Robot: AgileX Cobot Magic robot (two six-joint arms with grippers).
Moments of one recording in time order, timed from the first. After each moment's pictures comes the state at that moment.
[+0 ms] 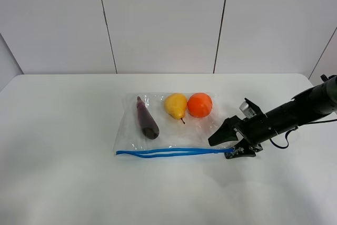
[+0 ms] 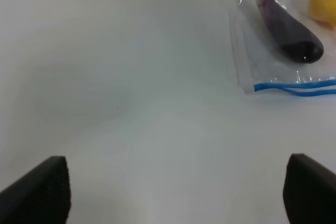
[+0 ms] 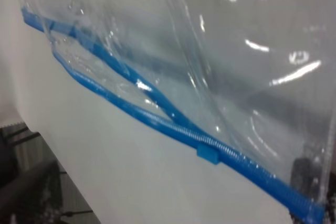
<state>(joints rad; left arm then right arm) 0.07 0.00 -0.57 -0.13 1.17 0.08 -0.08 2.12 -0.99 1.10 1.01 -1.01</state>
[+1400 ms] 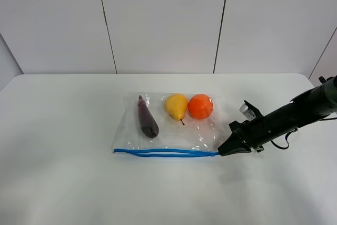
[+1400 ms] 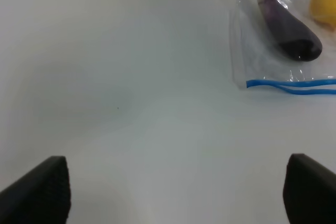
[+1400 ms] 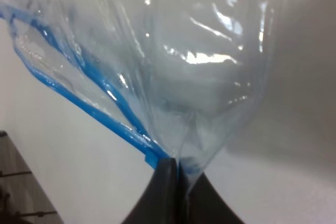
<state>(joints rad) 0.07 0.00 -0.57 -0.13 1.17 0.08 -0.08 2.14 -0.99 1.07 0.99 -1.07</state>
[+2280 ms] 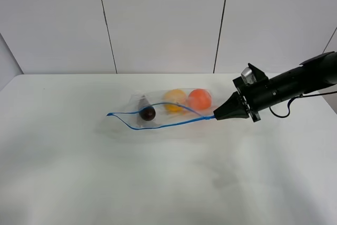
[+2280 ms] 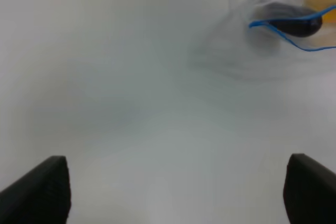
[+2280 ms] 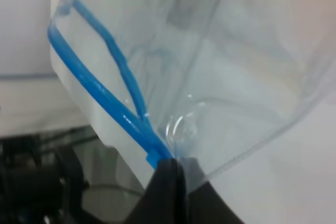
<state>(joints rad) 0.07 0.10 -0.62 -0.13 1.08 0.17 -0.07 1.99 -1.18 1.10 1.20 -0.79</state>
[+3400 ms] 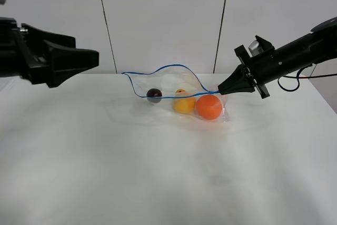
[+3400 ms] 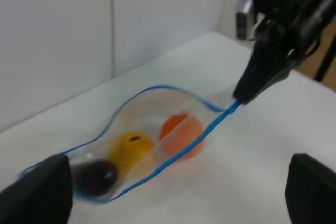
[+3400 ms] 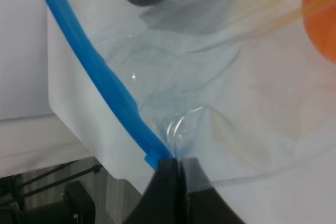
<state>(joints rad) -0.12 1.10 -0.78 -1.40 0.62 1.52 -0.06 1.91 -1.32 1.01 1.21 -0.55</state>
